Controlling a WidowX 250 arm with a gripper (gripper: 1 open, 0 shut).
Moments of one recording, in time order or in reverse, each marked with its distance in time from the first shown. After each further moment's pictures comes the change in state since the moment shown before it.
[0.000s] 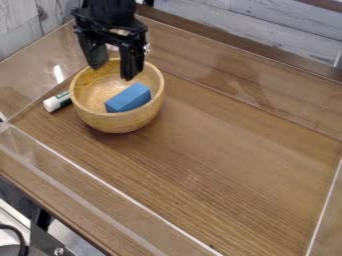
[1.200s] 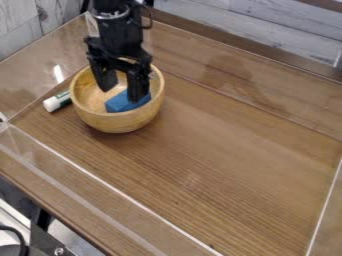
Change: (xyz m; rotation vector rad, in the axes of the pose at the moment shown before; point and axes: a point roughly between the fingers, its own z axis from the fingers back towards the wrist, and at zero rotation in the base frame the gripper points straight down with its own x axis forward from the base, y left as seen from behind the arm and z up) arm 0.009 0.002 -0.041 -0.012 0.007 -0.046
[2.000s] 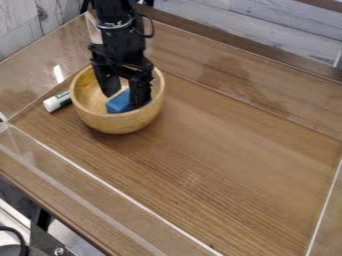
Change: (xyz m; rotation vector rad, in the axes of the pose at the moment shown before) arm 0.004 0.001 -0.012 -0.005 -0.008 -0.018
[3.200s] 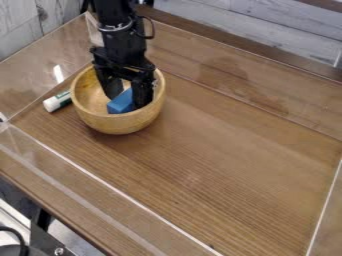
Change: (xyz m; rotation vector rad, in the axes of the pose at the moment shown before) arm 0.002 -0.001 -0.003 -0.024 -0.014 0.015
